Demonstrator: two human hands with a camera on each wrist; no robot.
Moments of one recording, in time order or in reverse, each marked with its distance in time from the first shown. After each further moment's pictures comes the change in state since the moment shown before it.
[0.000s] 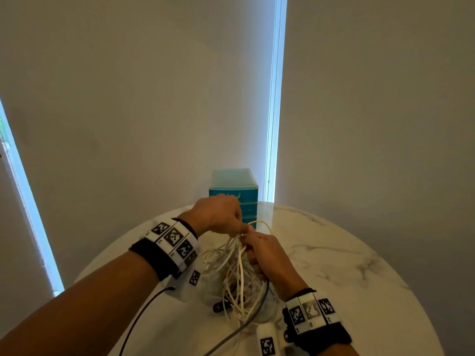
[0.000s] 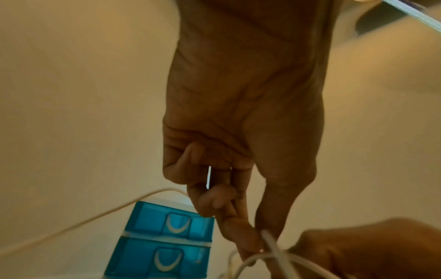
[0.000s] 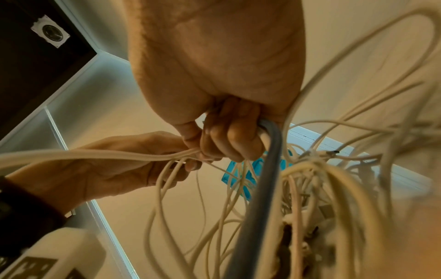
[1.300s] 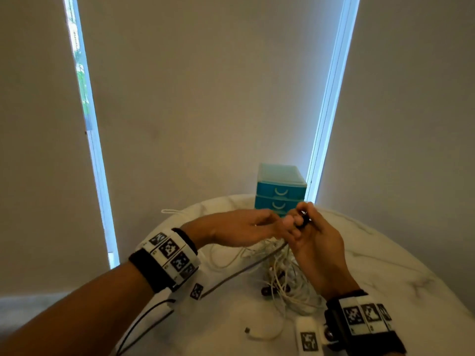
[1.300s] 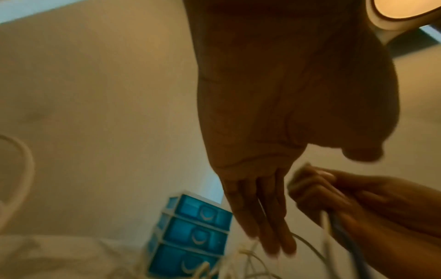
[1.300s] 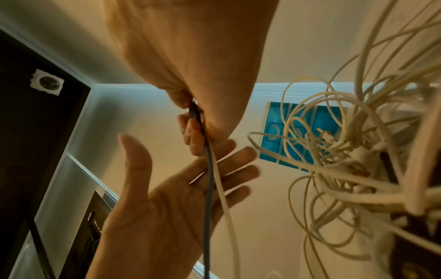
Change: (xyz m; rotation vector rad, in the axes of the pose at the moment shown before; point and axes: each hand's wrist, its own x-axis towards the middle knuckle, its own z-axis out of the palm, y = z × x) left_hand -0.107 -0.039 0.009 -0.625 -0.072 0.290; right_hand -0.031 -0.032 0.023 0.913 -0.229 -0.221
